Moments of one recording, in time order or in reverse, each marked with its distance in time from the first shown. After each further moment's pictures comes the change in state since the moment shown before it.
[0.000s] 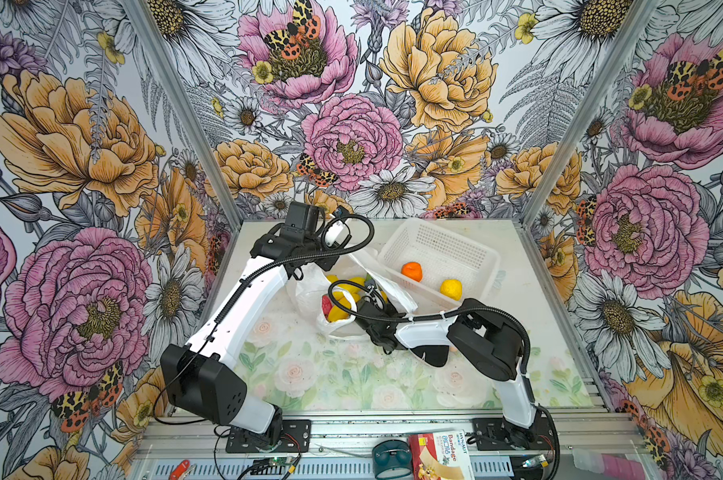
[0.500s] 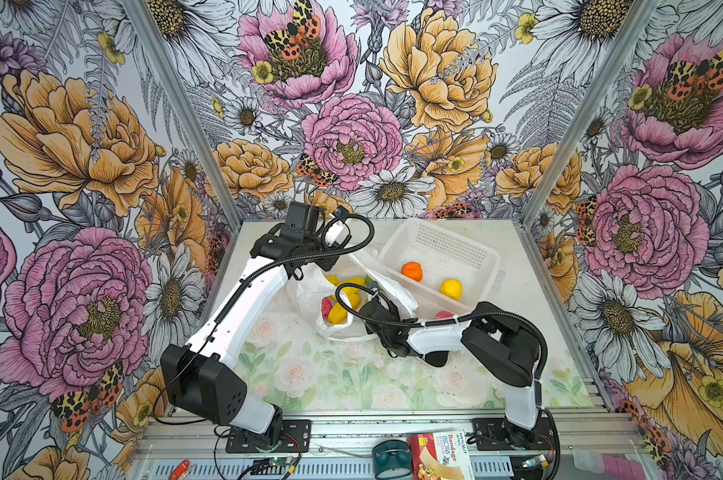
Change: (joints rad) left arm 0.000 0.000 0.000 0.000 0.000 -0.002; right arm 0.000 -0.129 -0.175 0.222 -0.192 -0.058
